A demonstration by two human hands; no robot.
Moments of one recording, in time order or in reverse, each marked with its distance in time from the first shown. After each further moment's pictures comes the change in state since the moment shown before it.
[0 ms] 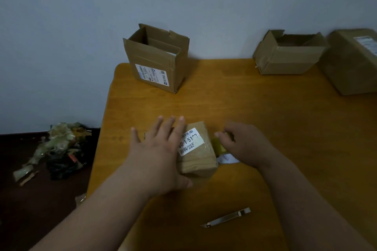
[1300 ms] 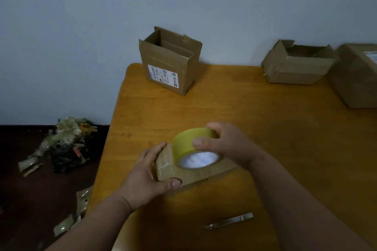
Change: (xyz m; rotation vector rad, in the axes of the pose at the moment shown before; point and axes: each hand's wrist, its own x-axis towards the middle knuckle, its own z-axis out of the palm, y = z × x) left_hand -0.018 -0.062 0.101 -1.020 0.184 -0.038; right_hand 0.010 -0.063 -0.002 0.529 -0.253 0.012
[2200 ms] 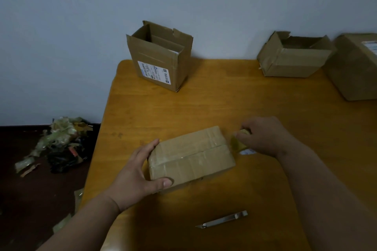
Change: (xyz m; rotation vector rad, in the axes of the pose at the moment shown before) left_hand 0.006 0.012 0.001 0.019 -0.082 -0.073; right_hand -0.005 0.062 -0.079 -0.935 0.060 0.199
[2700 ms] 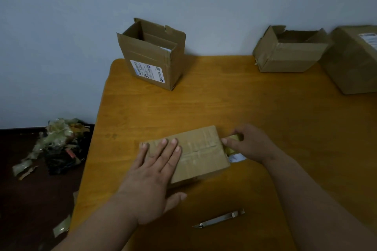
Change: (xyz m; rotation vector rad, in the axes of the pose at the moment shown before) left_hand 0.001 0.023 0.034 1.151 -0.042 0.379; right_hand 0.005 0.006 0.047 0.474 0.029 0.090
